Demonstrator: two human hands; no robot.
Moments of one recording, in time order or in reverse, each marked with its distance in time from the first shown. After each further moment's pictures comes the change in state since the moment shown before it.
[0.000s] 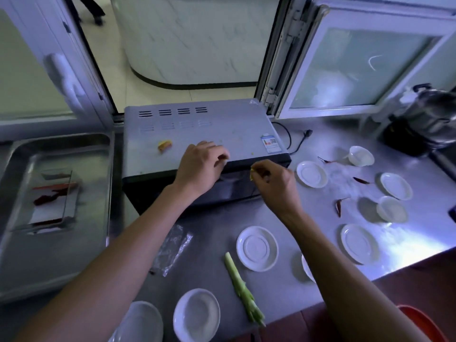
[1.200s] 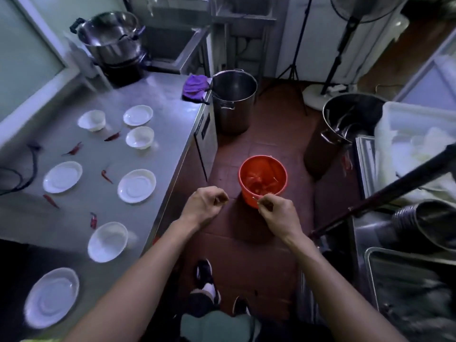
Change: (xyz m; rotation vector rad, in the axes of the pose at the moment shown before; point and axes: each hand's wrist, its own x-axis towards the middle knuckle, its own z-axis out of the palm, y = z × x) left_hand -0.186 0.521 0.327 -0.373 -0.905 0.653; right_hand -0.530 0.266 -0.325 -0.104 0.528 1.048
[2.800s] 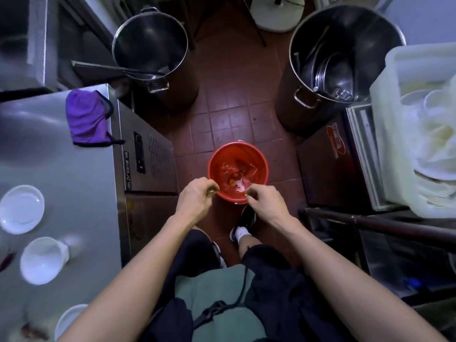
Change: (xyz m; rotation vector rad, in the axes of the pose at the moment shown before) left_hand 0.393 -0.053 0.094 0.148 -0.419 -0.032; right_hand 0.324 0.122 0.003 -0.037 -0.226 0.465
